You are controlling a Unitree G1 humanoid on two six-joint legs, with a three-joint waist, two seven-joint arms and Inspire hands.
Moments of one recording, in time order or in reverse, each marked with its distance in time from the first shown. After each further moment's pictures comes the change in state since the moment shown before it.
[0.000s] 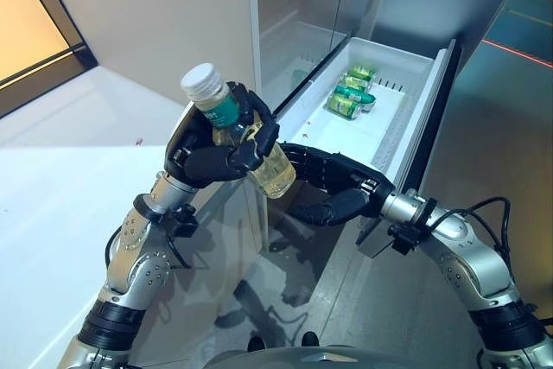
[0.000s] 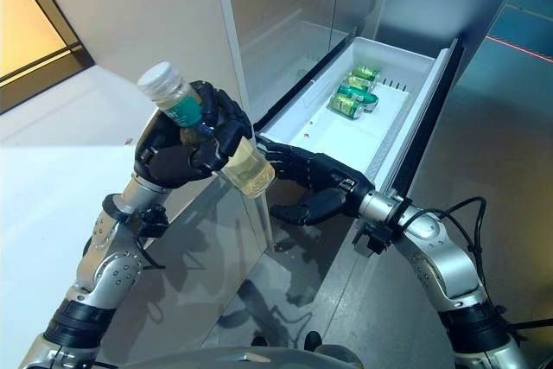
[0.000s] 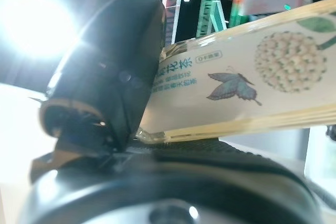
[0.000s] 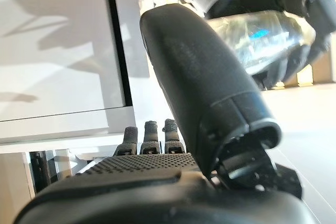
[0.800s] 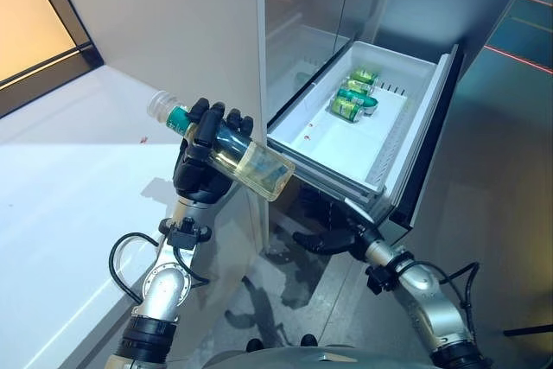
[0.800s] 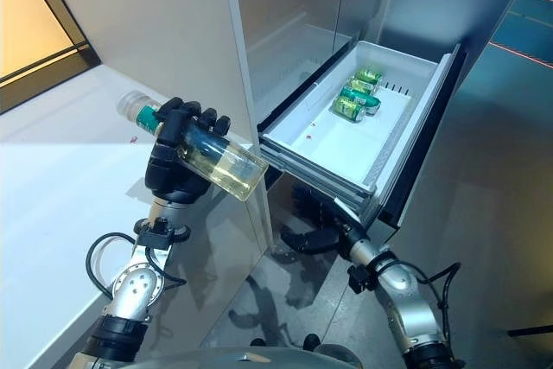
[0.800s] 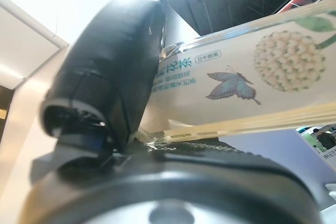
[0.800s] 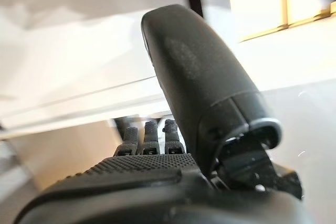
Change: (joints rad) left arm 0.085 -0.230 0.022 0.134 -0.607 0.223 -0.194; right arm 0.183 0.210 0.021 0.271 -0.261 -0.278 -0.131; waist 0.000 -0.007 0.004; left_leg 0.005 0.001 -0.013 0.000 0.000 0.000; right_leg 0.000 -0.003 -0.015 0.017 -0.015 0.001
